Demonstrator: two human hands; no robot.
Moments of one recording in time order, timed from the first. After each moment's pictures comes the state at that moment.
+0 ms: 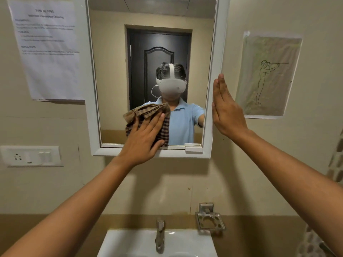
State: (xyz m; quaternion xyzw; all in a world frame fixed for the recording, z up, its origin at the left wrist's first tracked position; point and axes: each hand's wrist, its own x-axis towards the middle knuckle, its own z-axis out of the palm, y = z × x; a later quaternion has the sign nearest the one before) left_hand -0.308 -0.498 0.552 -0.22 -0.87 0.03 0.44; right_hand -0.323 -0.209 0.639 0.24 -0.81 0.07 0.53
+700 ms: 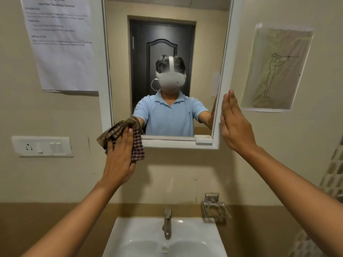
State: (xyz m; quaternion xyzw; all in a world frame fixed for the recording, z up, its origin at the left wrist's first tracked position) left_hand -0.281 -0.579 0.462 -0.10 -0.89 -0.08 0.44; right_hand -0.295 -0.216 0.582 0.21 -0.85 0.11 0.48
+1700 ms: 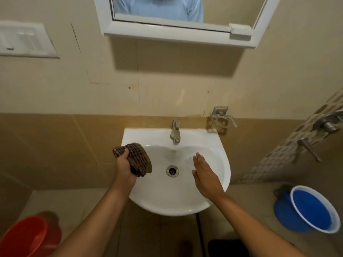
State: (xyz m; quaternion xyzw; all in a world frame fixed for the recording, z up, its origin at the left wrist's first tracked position) left_hand -0.162 -0.578 0.212 0.31 -0.33 -0.89 -0.01; right_hand -0.132 -0.299 0.170 0.11 -0.98 0.18 0.00
